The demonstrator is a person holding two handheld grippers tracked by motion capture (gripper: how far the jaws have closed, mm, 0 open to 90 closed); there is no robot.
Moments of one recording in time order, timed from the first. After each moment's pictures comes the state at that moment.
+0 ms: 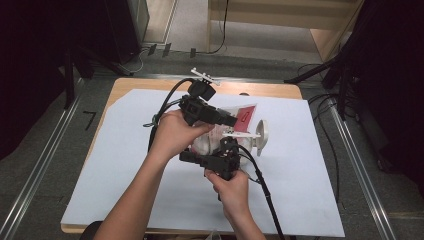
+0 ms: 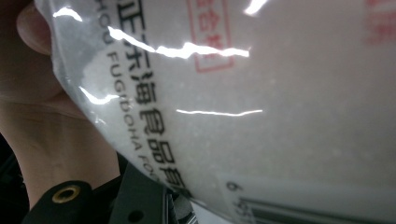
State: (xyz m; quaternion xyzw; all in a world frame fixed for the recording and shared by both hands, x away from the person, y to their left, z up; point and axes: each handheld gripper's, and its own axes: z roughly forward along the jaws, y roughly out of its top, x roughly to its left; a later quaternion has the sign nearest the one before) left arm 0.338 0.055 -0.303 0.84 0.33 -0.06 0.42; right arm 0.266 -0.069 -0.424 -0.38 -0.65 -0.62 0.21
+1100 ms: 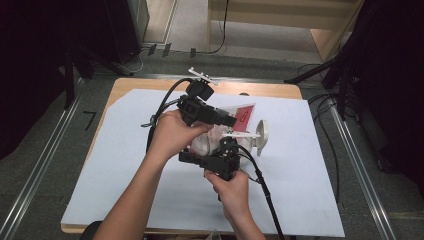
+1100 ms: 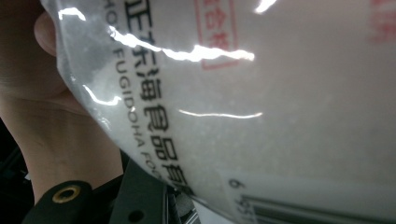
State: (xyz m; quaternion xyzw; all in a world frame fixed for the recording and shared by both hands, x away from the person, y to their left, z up) left arm 0.336 0.058 -0.302 0.84 0.34 -0.06 0.42; right arm 0.265 -0.068 -0.422 -0.37 -0.66 -0.62 0.21
